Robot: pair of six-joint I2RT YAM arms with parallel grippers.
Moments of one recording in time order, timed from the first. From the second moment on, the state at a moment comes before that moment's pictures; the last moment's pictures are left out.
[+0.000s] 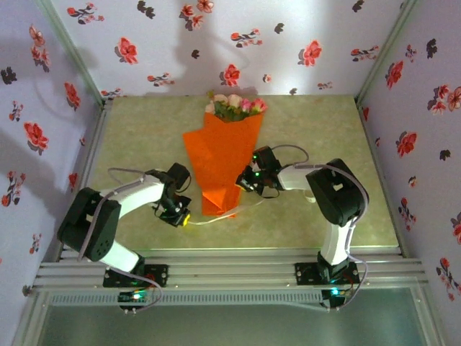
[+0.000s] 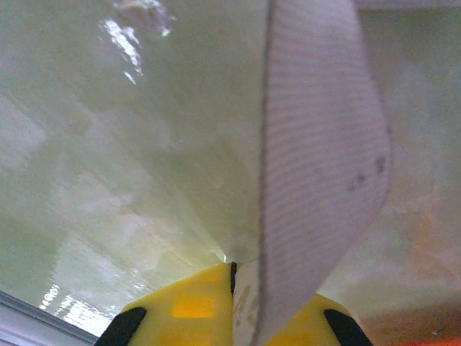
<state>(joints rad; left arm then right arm) -0.54 1.52 0.79 -0.82 0.23 -1.56 0.57 1.87 0.92 0.03 -0.47 1.04</state>
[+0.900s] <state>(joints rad) -0.47 1.61 0.87 -0.77 0.27 -1.48 0.46 1.83 1.16 -0.21 -0.54 1.05</state>
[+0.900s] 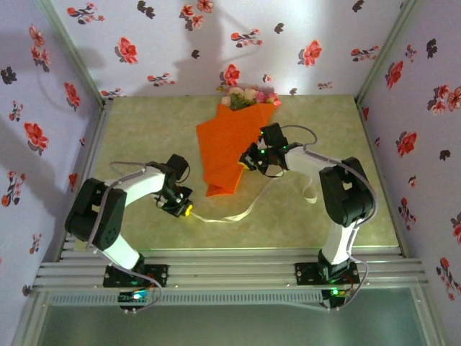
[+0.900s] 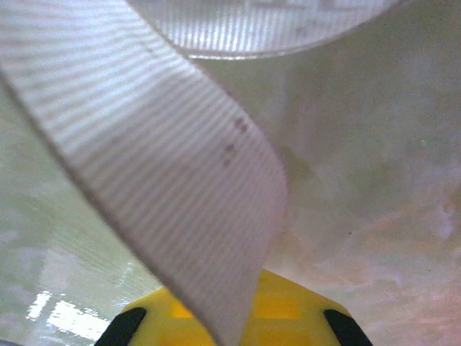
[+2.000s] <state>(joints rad) -0.17 2.01 1.32 -0.46 0.36 -1.43 0.56 1.69 0.82 -0.08 -0.63 1.22</state>
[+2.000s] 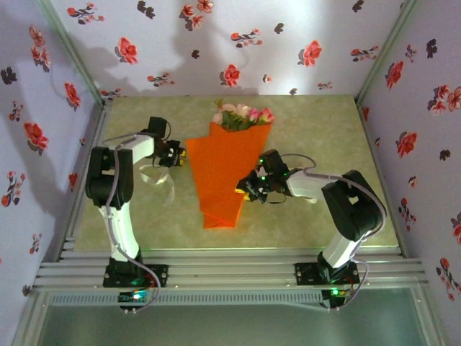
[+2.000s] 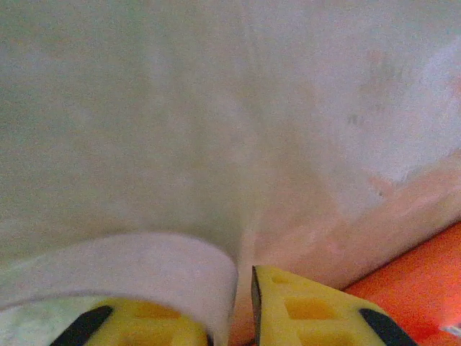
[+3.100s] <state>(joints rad) -0.11 1.69 1.25 -0.90 0.22 -1.40 0.27 1.97 1.33 -0.83 -0.20 1.56</state>
